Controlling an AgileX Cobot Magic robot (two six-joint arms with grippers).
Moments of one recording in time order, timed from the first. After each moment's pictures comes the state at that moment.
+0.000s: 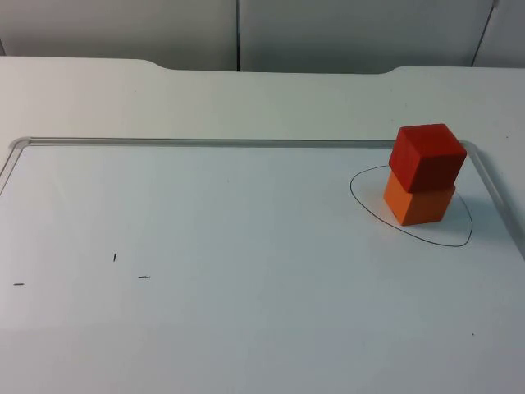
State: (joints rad) right arm 0.55 0.14 -0.69 0.10 0.87 -0.20; left arm -0.65 0.01 -0.52 0.09 1.09 -0.03
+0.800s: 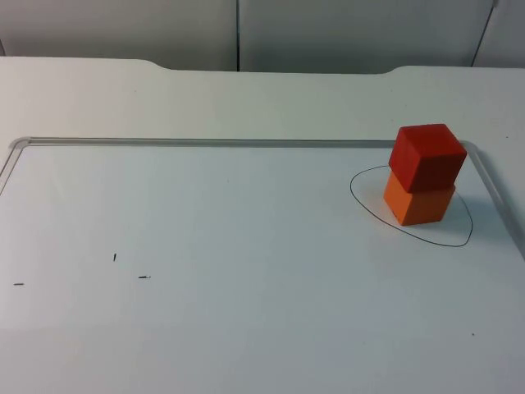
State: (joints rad) right arm 0.55 0.00 -0.54 -0.02 1.00 0.02; left arm -0.65 0.01 -0.52 0.09 1.09 -0.03
